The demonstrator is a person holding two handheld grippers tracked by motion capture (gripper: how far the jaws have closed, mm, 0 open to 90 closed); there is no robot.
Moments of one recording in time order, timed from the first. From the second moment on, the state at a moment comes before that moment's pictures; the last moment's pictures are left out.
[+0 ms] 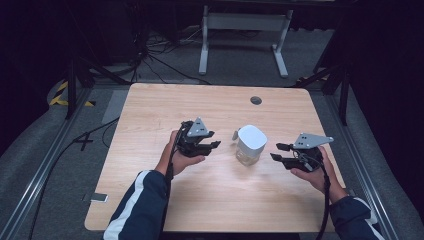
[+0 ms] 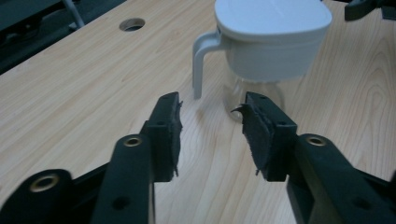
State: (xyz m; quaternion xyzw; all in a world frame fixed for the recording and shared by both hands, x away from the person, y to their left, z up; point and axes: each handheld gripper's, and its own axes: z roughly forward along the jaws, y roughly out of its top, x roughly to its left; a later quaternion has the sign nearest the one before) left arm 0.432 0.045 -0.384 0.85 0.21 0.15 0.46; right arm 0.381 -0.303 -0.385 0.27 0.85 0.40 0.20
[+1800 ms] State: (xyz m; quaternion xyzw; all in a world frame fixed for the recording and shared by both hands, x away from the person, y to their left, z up) left arm 0.472 -0.035 -0.384 0.83 0.19 0.16 0.50; right arm 0.384 -0.286 -0.377 0.24 0.85 0.41 0.21
